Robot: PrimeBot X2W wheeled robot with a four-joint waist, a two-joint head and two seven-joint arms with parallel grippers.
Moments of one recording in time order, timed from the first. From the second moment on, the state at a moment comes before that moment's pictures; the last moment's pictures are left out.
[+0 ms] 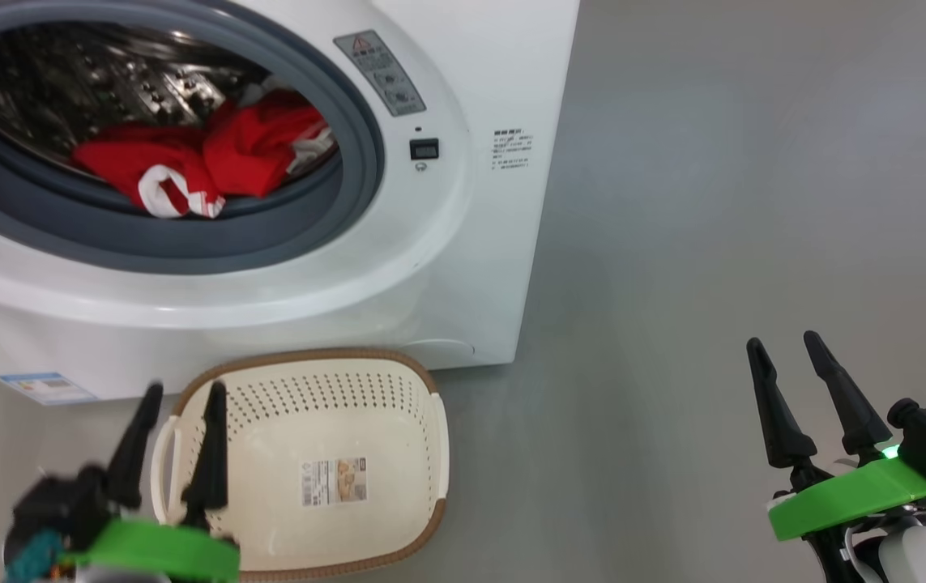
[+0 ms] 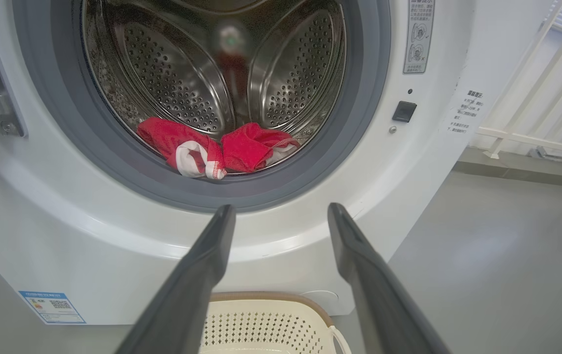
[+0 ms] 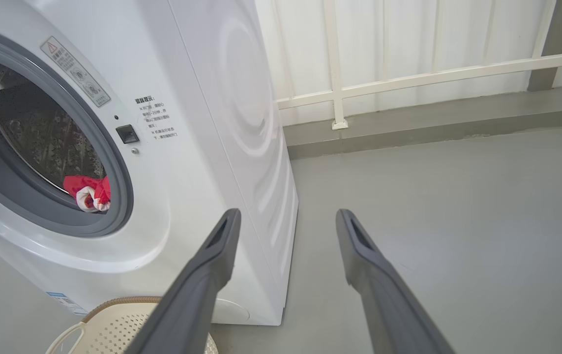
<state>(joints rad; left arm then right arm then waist) -0.12 0.11 0.02 0.24 -0.34 -0.13 -0.26 -0.09 -0.17 0.06 0.22 0.49 0.12 -0.25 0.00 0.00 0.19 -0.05</state>
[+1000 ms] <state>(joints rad) -1.08 0.21 -0.07 1.05 -0.26 -0.13 -0.18 -0.24 -0.10 0.08 0.20 0.49 0.12 -0.26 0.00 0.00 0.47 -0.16</state>
